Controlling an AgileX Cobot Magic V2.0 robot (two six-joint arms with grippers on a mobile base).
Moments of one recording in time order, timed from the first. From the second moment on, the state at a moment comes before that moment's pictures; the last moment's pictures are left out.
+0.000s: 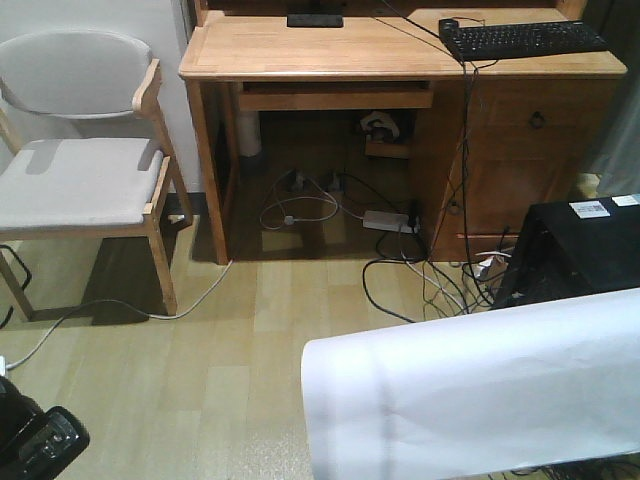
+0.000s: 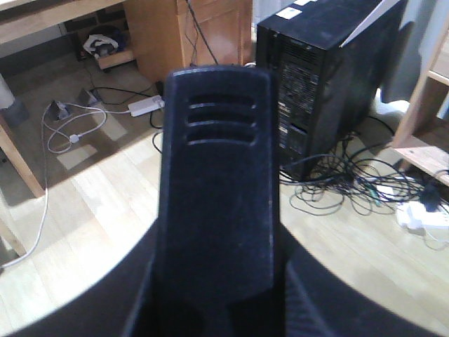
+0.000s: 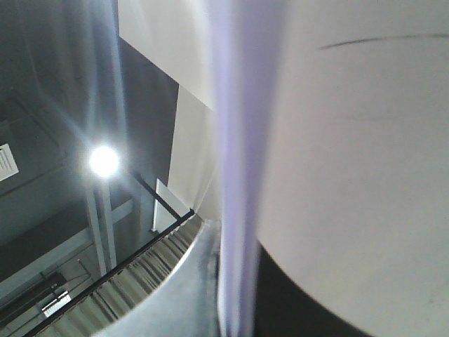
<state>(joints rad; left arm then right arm) -0.36 0.28 -0.49 -0.33 0.80 0.37 0.32 0.31 0.03 -0.30 -0.85 1.37</state>
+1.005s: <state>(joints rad) -0.36 0.28 -0.49 -0.33 0.80 0.37 0.32 0.31 0.03 -0.30 -0.85 1.37</state>
